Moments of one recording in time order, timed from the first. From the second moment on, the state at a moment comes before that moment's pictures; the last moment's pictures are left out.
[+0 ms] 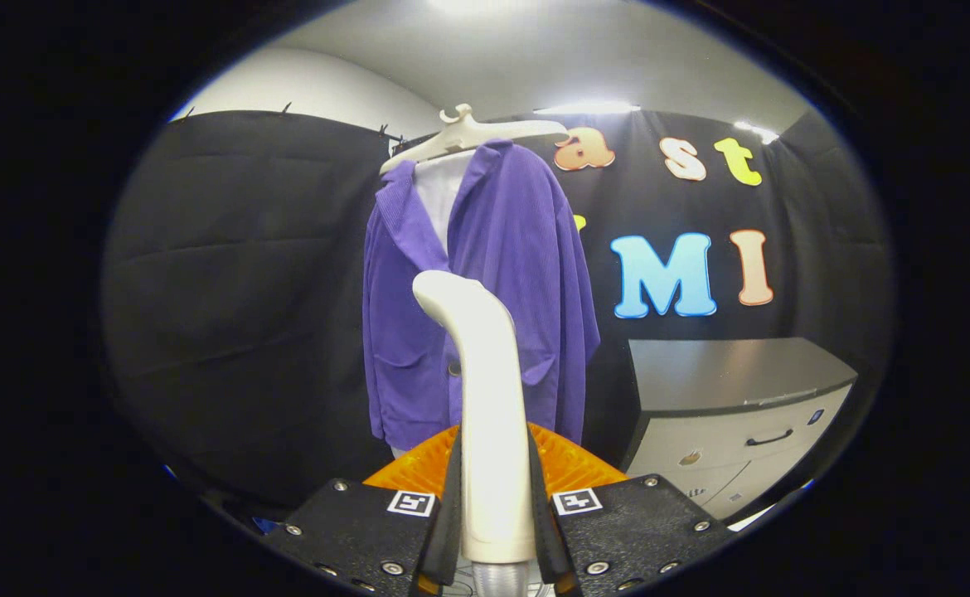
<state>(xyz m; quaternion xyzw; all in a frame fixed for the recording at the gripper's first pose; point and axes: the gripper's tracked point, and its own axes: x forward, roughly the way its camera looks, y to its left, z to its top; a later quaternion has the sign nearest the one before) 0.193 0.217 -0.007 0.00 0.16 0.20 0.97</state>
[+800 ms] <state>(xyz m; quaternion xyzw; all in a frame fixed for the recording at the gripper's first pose) 0.266 0.308 0.101 0.02 0.03 0.26 0.97</state>
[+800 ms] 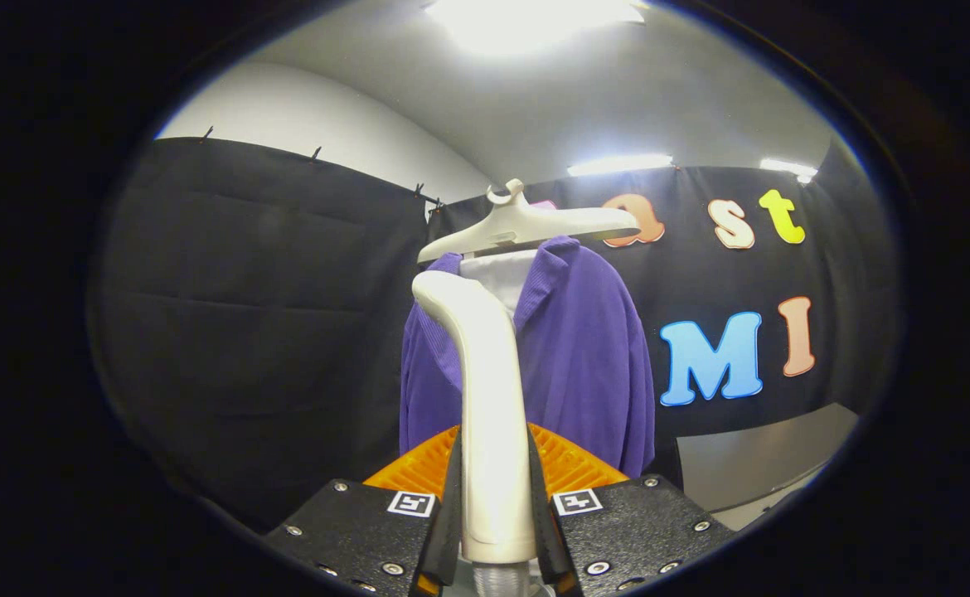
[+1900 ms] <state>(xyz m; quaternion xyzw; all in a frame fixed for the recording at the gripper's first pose) 0.310 0.368 0.040 -0.03 0.07 0.26 0.96</state>
